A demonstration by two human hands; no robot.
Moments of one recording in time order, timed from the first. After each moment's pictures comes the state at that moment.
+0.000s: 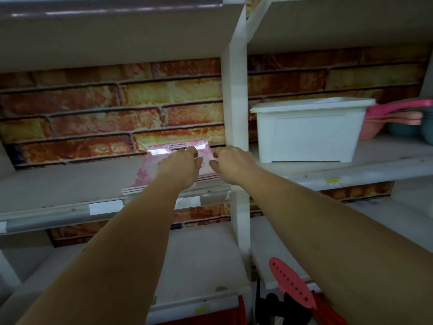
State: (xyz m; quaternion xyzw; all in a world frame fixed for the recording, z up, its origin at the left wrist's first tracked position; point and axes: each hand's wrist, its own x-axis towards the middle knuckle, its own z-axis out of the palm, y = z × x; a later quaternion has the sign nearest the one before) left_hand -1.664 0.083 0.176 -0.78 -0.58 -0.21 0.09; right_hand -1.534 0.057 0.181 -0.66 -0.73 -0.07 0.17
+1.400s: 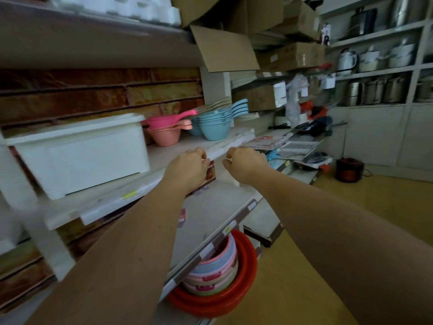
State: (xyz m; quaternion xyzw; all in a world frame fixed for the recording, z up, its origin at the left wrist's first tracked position) left_hand -1.241 -0.100 0.168 -0.94 -0.25 -0.22 -0.01; right_hand -1.150 -0.201 0.160 -0.89 -0.40 -0.10 0.17
